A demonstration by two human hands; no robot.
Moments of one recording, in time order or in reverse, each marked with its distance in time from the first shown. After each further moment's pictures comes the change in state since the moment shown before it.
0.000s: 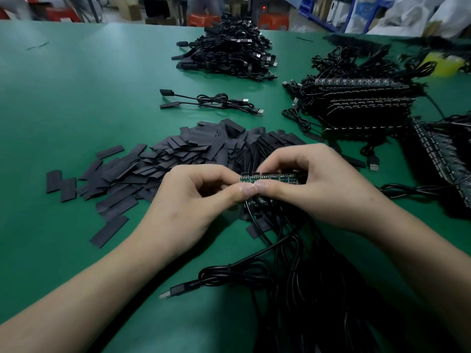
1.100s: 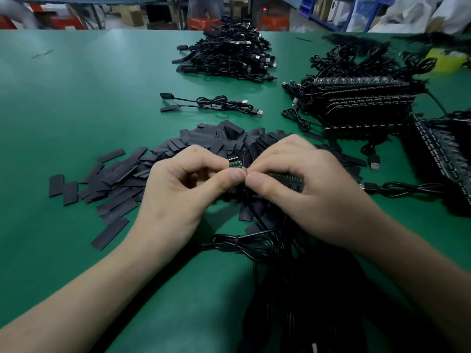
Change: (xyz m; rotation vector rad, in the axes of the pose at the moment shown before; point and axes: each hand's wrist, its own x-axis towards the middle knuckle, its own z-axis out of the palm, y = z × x) left_hand 0.001 0.007 -0.001 -0.060 0.170 0.121; right_hand -0.009 -0.011 0.010 -0.101 0.134 -0.206
